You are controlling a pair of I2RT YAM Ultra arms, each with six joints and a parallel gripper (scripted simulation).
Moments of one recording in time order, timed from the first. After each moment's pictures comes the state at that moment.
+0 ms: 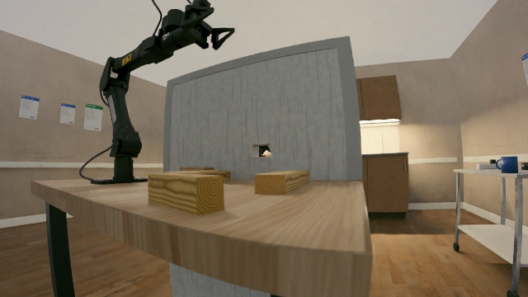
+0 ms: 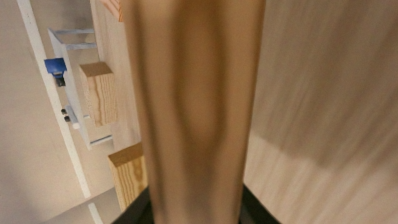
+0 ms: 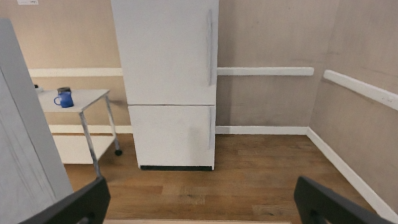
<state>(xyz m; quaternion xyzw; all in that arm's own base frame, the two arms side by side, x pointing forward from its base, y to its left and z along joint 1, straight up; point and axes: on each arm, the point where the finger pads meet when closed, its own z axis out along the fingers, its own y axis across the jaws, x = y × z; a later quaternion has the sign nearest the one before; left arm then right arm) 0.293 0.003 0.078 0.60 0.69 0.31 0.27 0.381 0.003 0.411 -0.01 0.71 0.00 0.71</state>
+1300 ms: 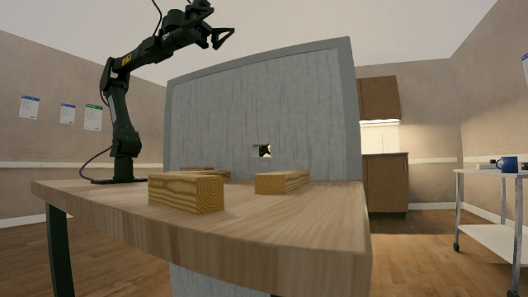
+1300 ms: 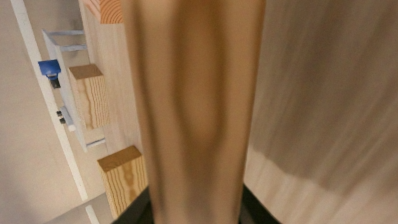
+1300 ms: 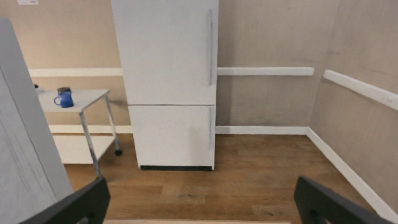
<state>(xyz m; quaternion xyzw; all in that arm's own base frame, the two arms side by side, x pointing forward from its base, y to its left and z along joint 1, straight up) 0.291 0.002 0.064 0.60 0.69 0.31 0.27 0.381 0.003 0.411 -0.01 0.71 0.00 0.71</state>
